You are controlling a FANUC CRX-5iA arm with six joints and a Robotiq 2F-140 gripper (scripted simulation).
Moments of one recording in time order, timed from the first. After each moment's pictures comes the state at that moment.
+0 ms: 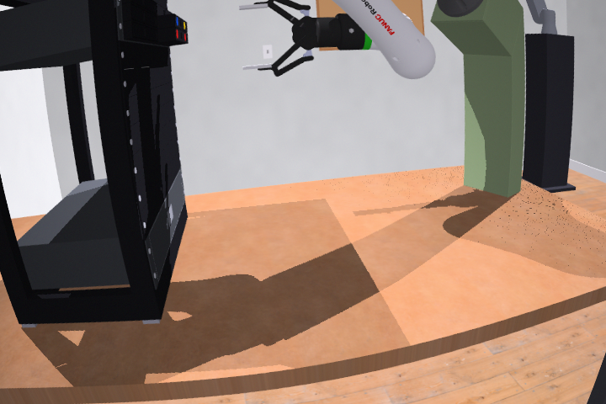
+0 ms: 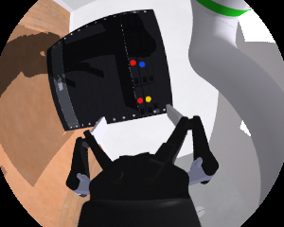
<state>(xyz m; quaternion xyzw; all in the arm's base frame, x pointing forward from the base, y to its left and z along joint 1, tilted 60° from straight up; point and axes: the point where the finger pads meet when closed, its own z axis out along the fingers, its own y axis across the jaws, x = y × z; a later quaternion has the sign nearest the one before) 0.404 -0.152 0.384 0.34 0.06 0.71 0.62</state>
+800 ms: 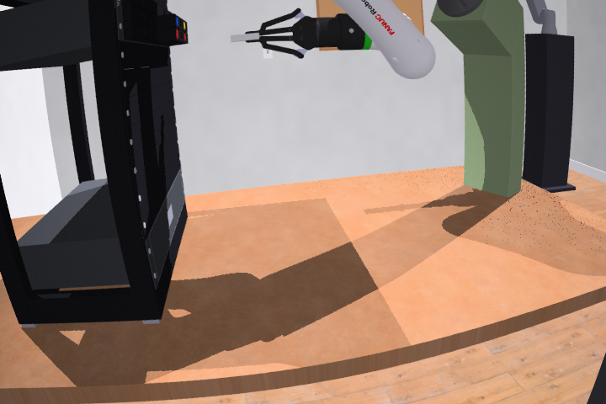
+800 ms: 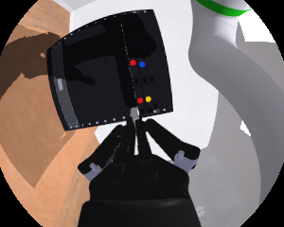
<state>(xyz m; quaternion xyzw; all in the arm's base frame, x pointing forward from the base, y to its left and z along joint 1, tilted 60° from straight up) 0.404 -0.152 0.384 0.34 0.06 0.71 0.62</state>
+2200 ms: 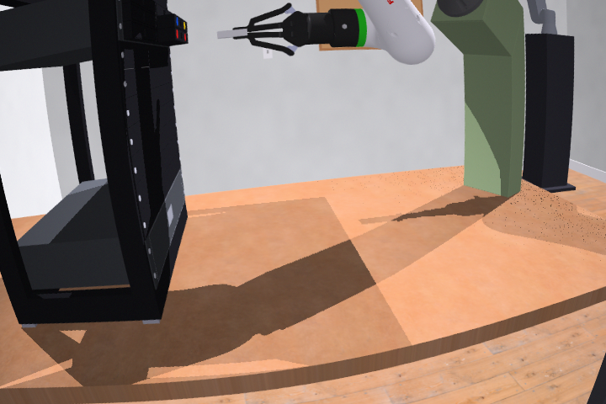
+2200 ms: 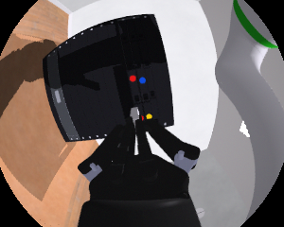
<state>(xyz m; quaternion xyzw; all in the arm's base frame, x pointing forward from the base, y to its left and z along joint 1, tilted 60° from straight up) 0.411 -0.115 0.431 0.33 0.06 0.71 0.62</state>
